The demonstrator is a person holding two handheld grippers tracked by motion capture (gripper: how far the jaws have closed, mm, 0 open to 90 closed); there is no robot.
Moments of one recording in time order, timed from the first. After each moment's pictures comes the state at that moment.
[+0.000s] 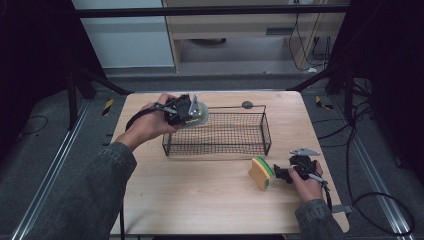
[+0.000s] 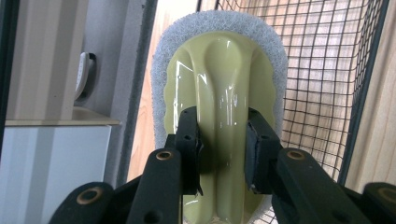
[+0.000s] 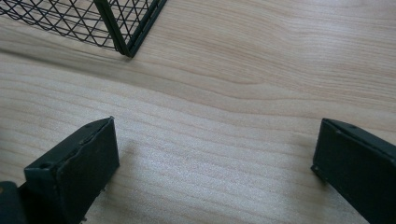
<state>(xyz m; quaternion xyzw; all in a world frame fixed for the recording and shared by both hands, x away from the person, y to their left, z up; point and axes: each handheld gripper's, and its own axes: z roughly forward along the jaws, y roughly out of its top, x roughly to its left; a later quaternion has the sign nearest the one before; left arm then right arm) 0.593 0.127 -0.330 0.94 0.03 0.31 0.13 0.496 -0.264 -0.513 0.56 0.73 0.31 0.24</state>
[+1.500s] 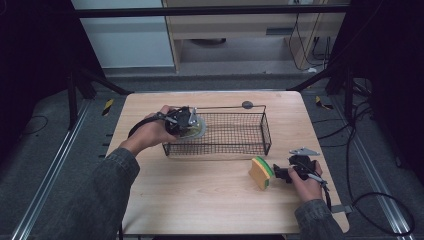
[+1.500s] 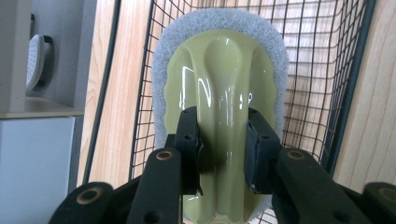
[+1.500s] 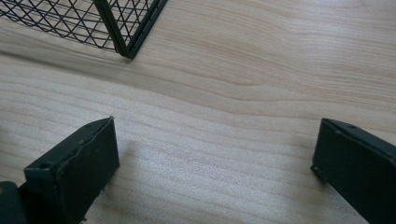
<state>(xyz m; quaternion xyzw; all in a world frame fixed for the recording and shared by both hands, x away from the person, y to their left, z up) 0.604 0.135 -0.376 0.96 0.03 0.26 0.11 0.496 -0.263 -0.513 0.56 0.73 0.31 0.24</state>
